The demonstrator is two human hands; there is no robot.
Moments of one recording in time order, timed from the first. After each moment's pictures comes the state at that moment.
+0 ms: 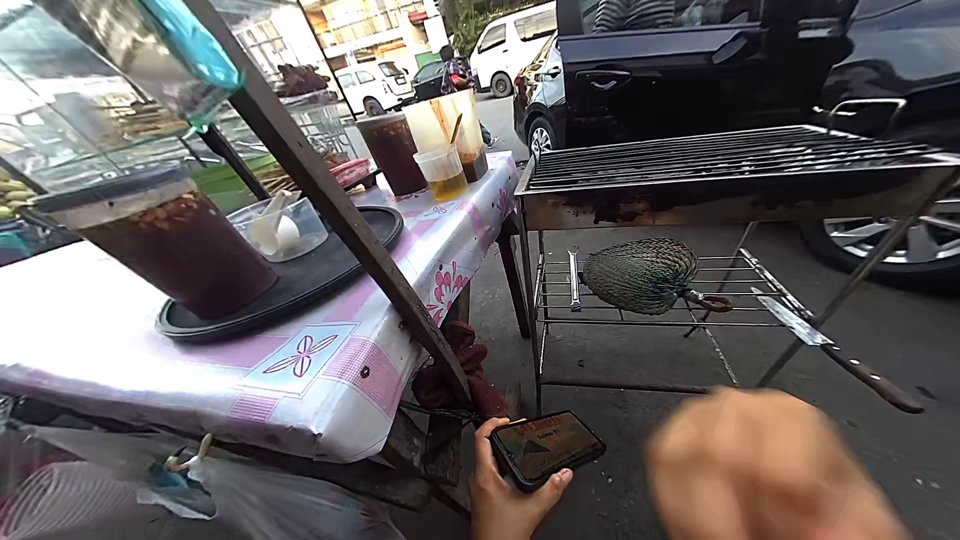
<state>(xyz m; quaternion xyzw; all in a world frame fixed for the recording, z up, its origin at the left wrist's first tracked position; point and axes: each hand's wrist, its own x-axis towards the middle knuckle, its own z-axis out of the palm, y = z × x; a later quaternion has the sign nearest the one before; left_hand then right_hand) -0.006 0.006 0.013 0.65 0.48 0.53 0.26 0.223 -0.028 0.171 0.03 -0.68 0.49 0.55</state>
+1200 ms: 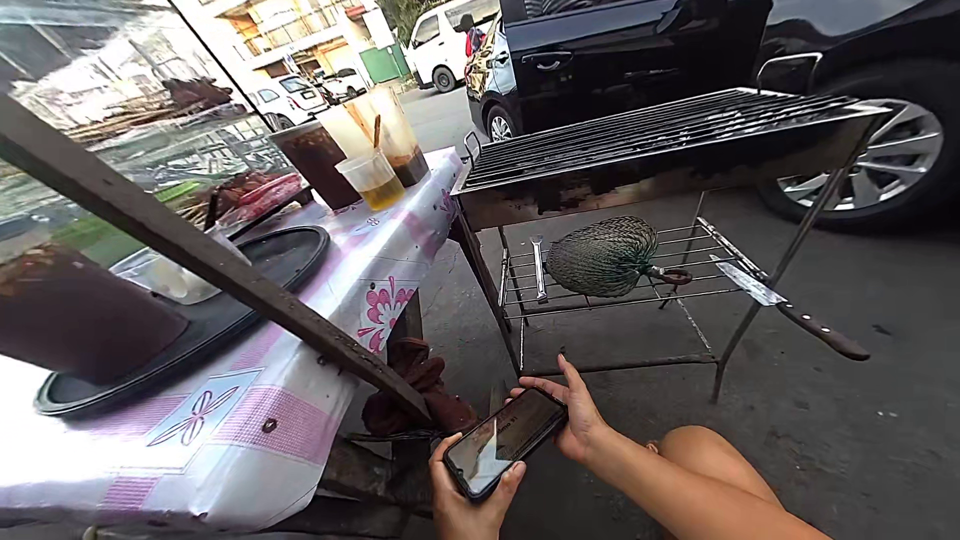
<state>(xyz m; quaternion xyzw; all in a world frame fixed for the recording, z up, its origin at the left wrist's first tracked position) -0.001 0.006 0.003 0.58 0.53 0.55 0.31 0.177 0.063 0.009 -0.34 -0.01 0.76 0.55</state>
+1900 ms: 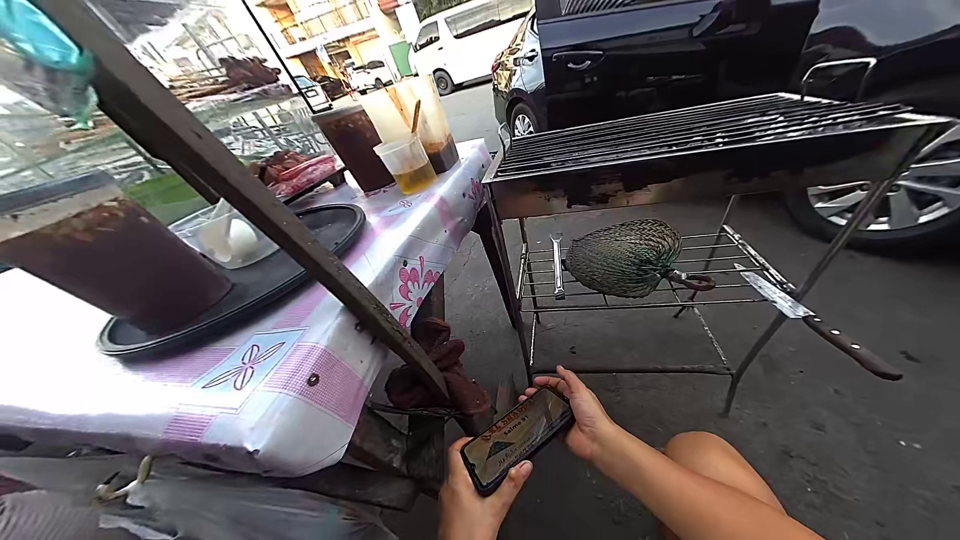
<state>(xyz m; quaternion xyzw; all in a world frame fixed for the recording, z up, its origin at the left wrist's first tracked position) -0.033 -0.001 -0.005 0.62 0.64 0.35 0.30 0.163 0.067 0.001 -0.39 0.01 0.74 0.55</state>
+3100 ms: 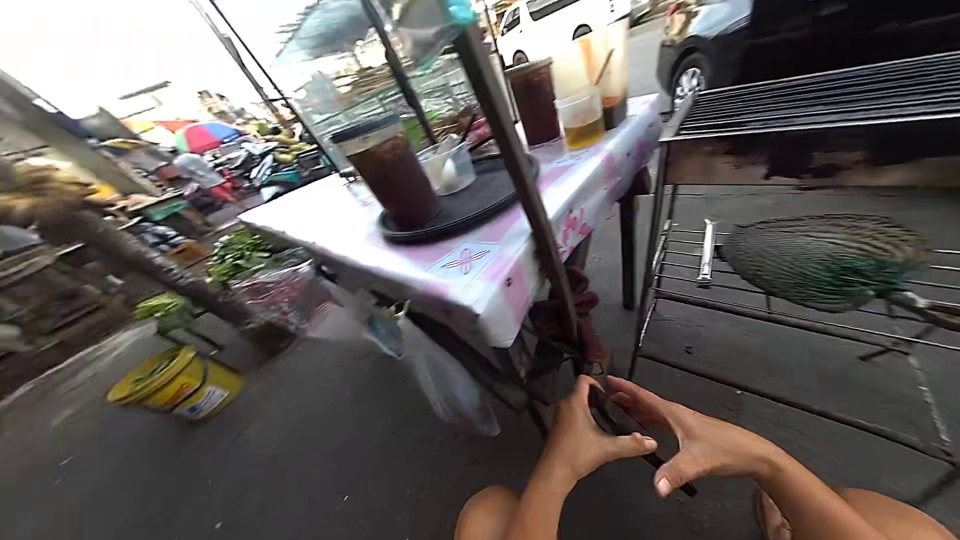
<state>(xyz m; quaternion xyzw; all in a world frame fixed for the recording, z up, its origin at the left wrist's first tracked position) -0.036 0.004 0.019 0.63 0.58 0.33 0.38 0.175 0.054 -0.002 -0.21 -0.74 0.60 0.21</state>
